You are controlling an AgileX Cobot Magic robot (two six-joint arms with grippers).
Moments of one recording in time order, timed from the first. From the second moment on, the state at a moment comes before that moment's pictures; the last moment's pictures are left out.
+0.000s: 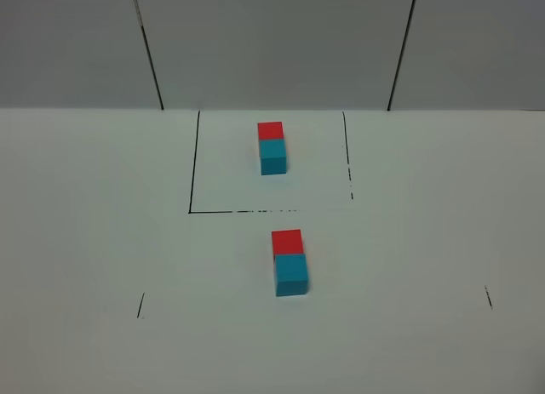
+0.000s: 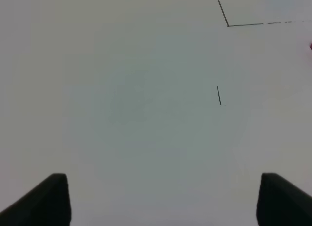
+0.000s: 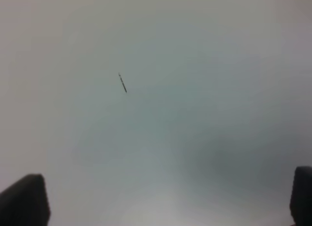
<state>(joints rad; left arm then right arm) -0.02 0.00 -0.51 -0.08 1.07 0.07 -0.22 0.54 -0.69 0.01 1.07 0.19</state>
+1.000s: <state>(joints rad) -0.02 0.00 -0.51 -0.08 1.07 0.07 -0.19 -0.01 -0.50 0.00 1.07 0.06</state>
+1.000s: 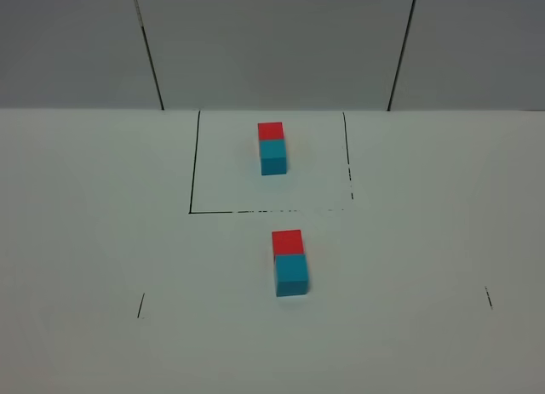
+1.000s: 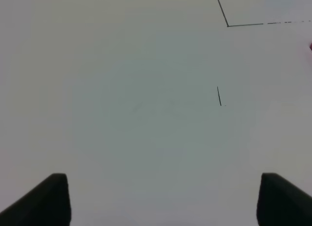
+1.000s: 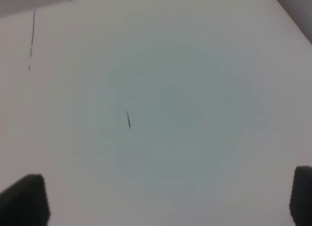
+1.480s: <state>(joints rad) -0.02 0.00 -0.51 -0.08 1.07 0.07 -0.14 -0.01 -0.49 0.03 1.06 0.04</state>
